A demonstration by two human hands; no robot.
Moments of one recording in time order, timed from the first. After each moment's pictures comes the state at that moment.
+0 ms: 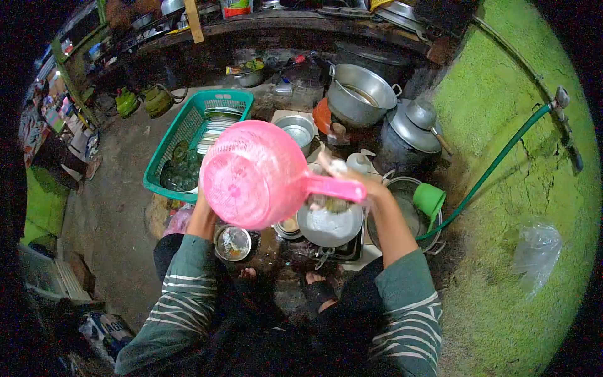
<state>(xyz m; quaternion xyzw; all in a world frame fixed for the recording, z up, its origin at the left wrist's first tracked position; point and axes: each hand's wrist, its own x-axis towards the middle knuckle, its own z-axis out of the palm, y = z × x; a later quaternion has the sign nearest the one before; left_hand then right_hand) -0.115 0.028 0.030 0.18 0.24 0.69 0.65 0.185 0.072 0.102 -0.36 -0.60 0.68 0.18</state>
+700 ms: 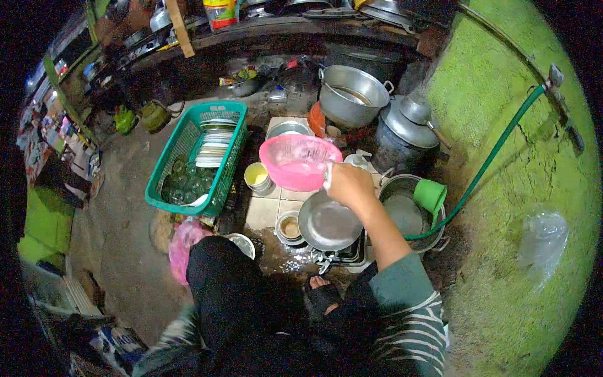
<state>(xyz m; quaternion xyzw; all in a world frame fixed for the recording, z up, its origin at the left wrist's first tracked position) -0.319 -0.094 -0.090 0.60 0.79 0.14 -0.06 0.191 0.074 0.080 -0.55 -0.83 0.11 0.06</state>
